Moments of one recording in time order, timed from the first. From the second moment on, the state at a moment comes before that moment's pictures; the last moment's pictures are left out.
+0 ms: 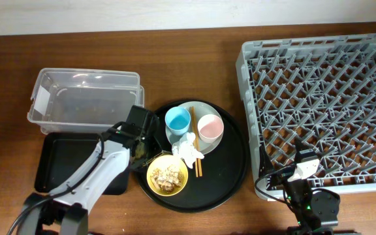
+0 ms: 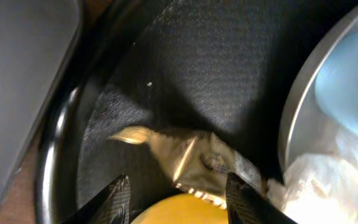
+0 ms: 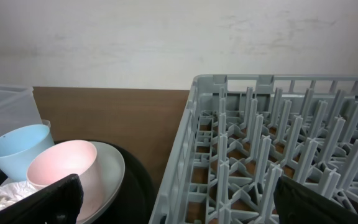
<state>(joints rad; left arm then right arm) -0.35 1.55 0.87 -0.66 0.07 -0.86 0.03 0.01 0.01 -0.06 -0.18 0.06</state>
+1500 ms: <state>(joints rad) 0.13 1.60 1.16 -0.36 -0.26 -0.52 0.03 0.01 0.01 -0.06 -0.18 0.06</state>
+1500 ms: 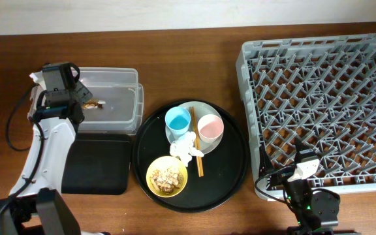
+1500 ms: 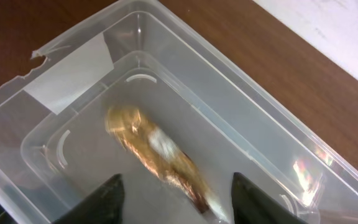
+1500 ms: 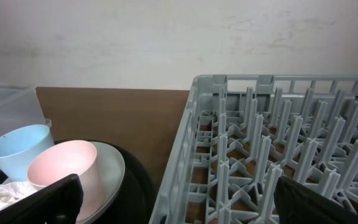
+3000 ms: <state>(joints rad) -0.66 1.75 1.09 -0.66 -0.04 -0.32 0.03 0.01 0.01 -0.06 -0.18 0.06</state>
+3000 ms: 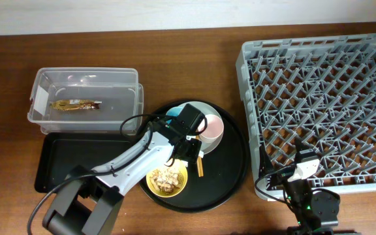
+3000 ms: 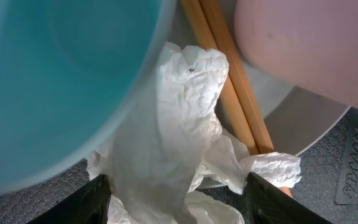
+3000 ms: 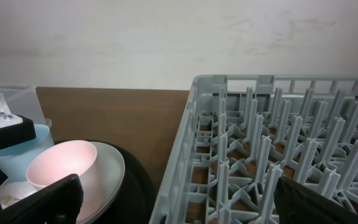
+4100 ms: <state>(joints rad) -0.60 1.32 1.08 -0.87 -0.09 -0.33 0.03 0.01 0.01 -0.06 -0.18 0.06</state>
